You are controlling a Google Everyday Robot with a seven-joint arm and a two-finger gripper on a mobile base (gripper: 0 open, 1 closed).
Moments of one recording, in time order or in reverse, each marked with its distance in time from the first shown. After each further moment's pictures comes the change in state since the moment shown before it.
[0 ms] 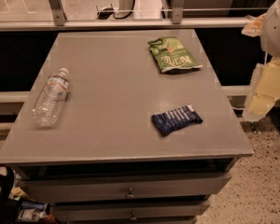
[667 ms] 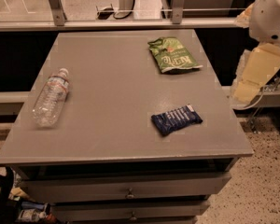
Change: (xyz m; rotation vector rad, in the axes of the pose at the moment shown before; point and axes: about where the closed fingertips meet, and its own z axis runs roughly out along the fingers) arm -0.023 -0.013 -0.003 -0.002 -0.037 0.038
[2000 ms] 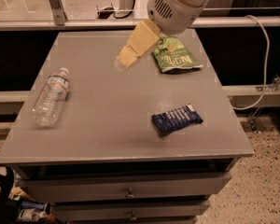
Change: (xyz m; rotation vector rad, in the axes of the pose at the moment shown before) arm -0.161 -0.015 0.065 -0.128 -0.149 0.474
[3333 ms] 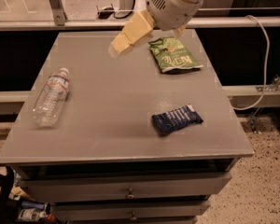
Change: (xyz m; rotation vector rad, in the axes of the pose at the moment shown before) arm -0.015 -0.013 0.010 -0.036 -0.011 0.206
